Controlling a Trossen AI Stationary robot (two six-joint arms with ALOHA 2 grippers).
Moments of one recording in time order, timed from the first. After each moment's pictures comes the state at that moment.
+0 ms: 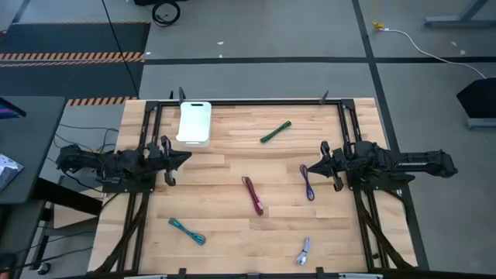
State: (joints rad) left arm -0.20 0.07 0.01 0.21 -0.48 -0.06; right arm -0.07 0.13 0.02 0.05 -0.23 0.11
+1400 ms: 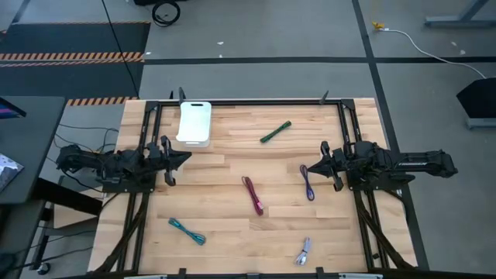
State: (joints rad) left arm -0.20 0.07 0.01 0.21 -0.48 -0.06; right arm -0.07 0.13 0.02 0.05 -0.23 0.08
